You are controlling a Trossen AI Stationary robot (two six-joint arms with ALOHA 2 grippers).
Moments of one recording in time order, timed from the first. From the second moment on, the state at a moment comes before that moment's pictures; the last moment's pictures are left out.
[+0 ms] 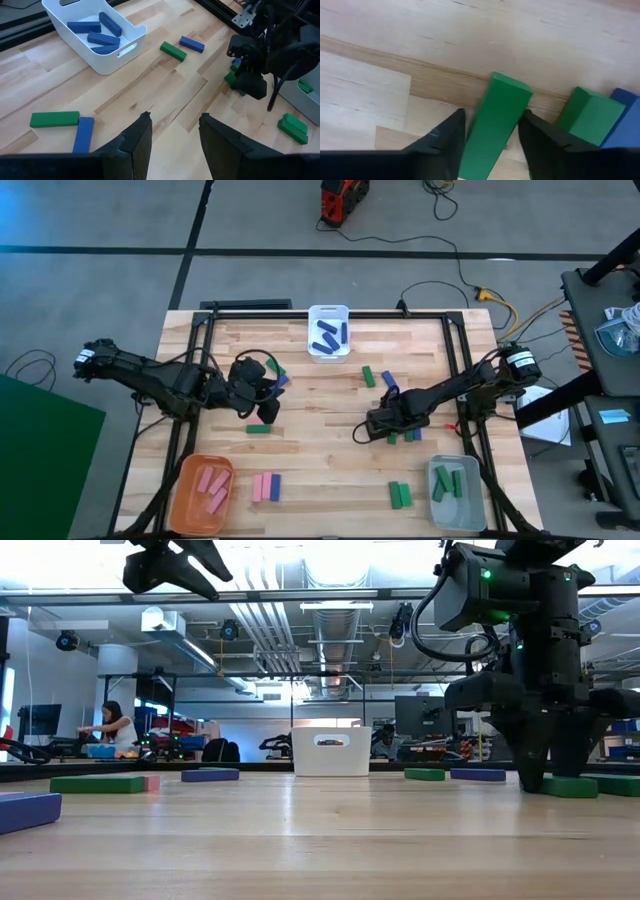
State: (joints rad) left arm -0.27 1.17 1.07 -0.72 -0.57 -0.89; right arm 0.20 1.67 0.86 -0.69 -0.03 1.51
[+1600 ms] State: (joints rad) left arm -0.27 1.17 1.07 -0.72 -0.57 -0.87; right arm 0.74 1.33 1.16 -1.19 -0.11 0.76
